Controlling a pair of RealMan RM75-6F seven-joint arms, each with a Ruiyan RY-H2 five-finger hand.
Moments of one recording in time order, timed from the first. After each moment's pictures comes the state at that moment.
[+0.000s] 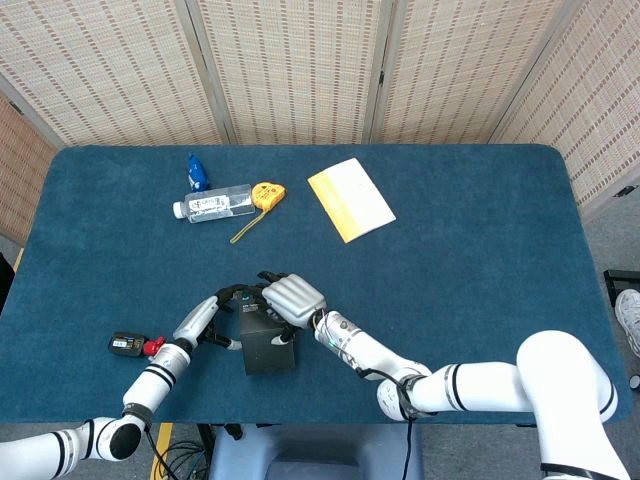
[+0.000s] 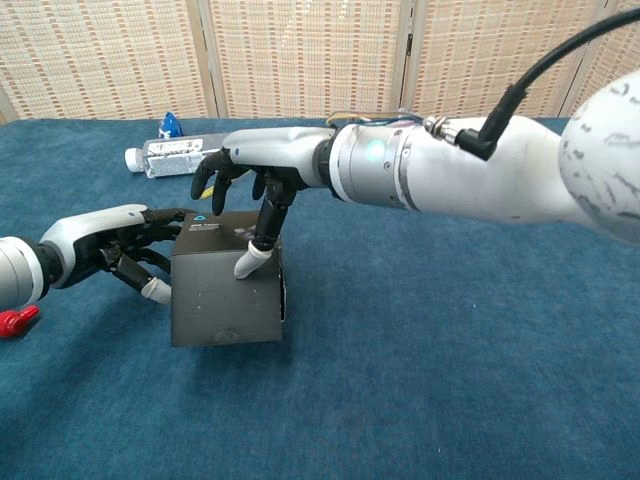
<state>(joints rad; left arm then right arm) -0.62 -1.53 -0.16 -1.50 1.07 0.80 -0.34 1.20 -1.65 0.21 -1.54 -0.80 0.75 -0.31</state>
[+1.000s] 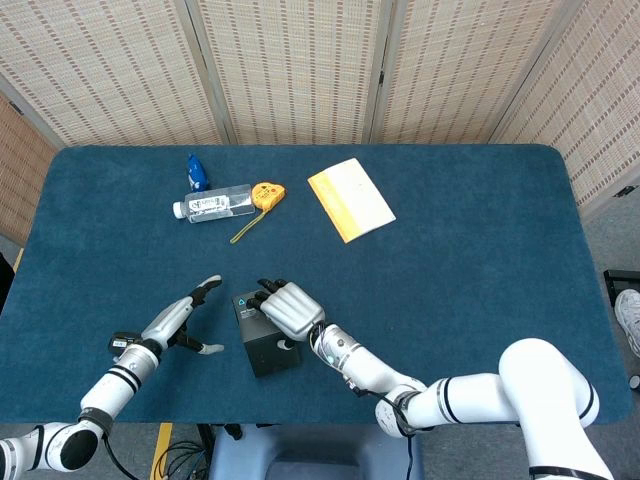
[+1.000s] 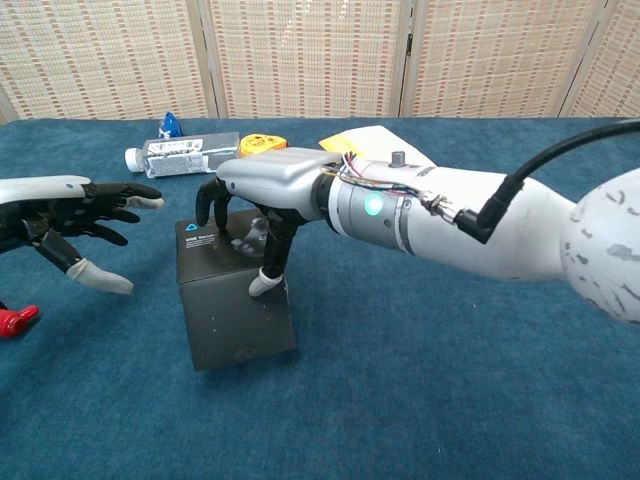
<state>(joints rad) -0.59 -1.26 -0.15 -1.71 1.07 0.76 -0.29 1.17 -1.72 0.14 -1.52 -0.91 0.87 -0.49</state>
